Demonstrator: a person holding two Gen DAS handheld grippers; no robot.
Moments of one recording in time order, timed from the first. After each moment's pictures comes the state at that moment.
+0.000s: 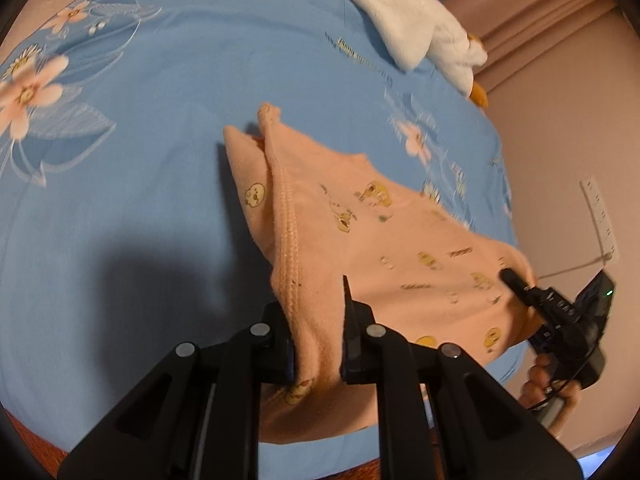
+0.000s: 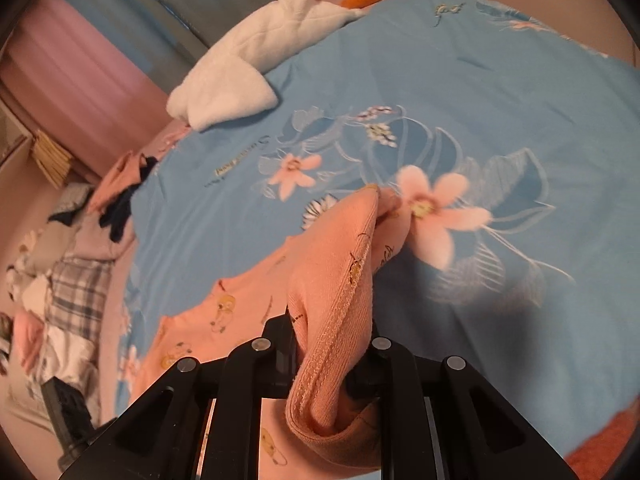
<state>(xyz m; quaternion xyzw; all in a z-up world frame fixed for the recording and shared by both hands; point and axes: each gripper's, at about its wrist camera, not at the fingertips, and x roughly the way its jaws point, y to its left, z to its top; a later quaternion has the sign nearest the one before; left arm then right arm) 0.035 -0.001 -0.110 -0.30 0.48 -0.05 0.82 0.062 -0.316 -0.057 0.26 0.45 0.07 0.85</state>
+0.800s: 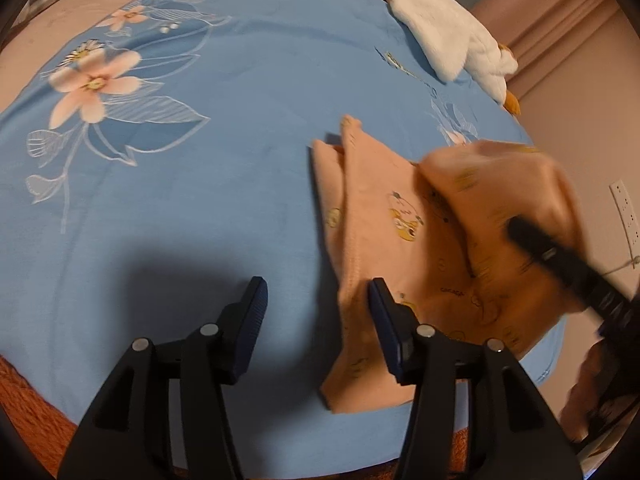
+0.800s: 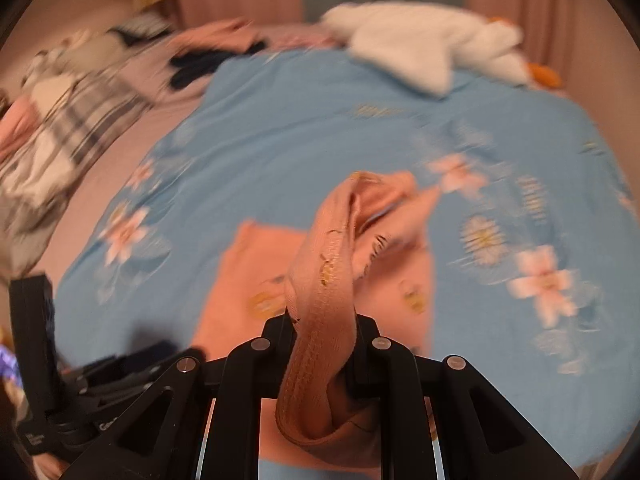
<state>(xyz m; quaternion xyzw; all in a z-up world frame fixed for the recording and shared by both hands) -0.001 0.039 -0.114 -0.28 0.47 0.02 0.84 0.061 -0.112 -0.034 -0.02 0.48 0.22 0.85</state>
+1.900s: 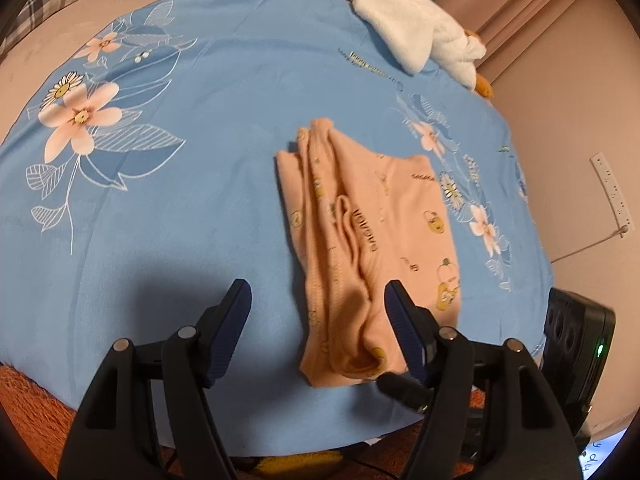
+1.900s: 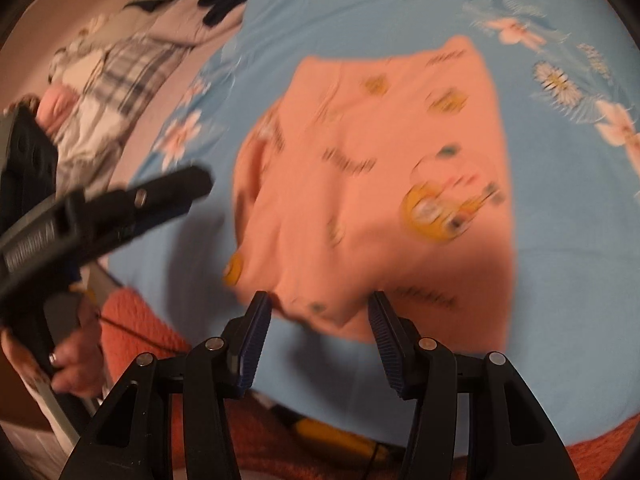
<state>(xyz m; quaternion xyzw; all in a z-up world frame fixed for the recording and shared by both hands) -0.004 0.029 -0.090 -0.24 0.48 -0.03 0.84 0.009 -0.124 -0.096 0.05 0.58 0.30 0.75</state>
